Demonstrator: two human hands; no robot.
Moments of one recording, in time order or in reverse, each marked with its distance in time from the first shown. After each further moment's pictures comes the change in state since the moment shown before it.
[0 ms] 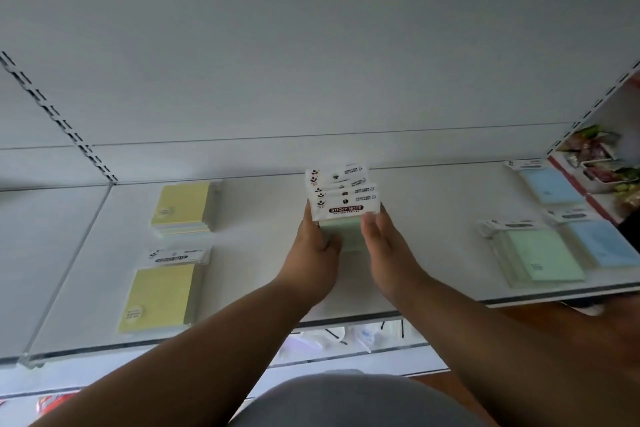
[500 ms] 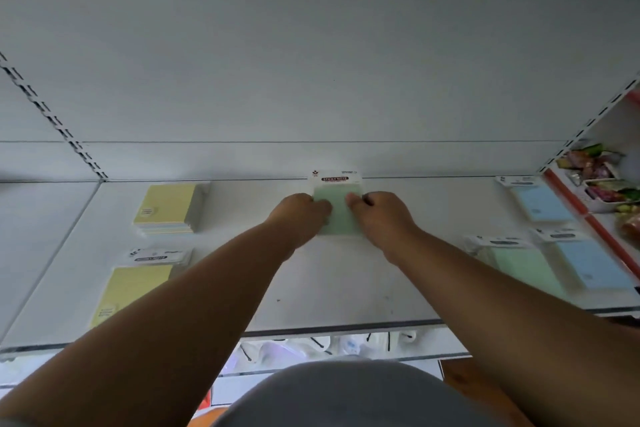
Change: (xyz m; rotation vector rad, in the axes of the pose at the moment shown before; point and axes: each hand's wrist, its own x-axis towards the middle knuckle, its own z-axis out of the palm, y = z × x) left_hand 0.069 0.031 -0.004 0.261 0.026 -0.408; right_hand 0.068 -0.009 -0.041 -0.567 0.084 0.240
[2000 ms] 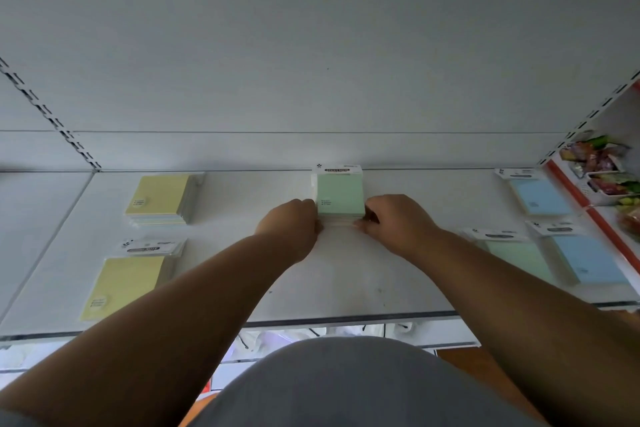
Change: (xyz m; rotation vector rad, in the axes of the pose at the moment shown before) left_hand -0.005 -0.020 0.011 0.800 0.029 0.323; right_hand 0.006 0.040 -0.025 -0.473 -0.178 -0.431
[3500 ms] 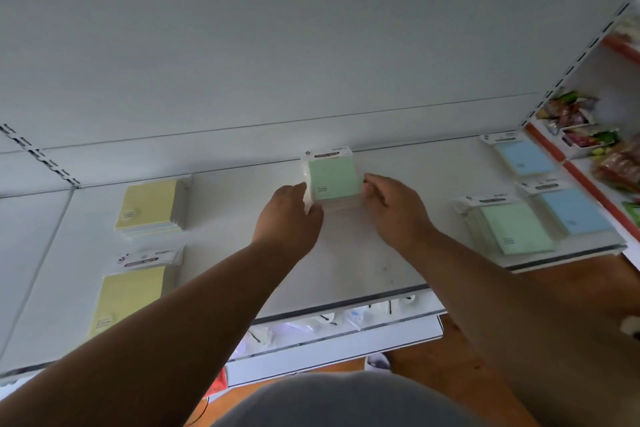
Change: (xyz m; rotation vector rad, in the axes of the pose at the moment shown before) left_hand -0.015 -0.001 0.000 -0.362 0.142 -0.057; right_hand -0.022 -0.017 0.023 0.292 0.364 0.173
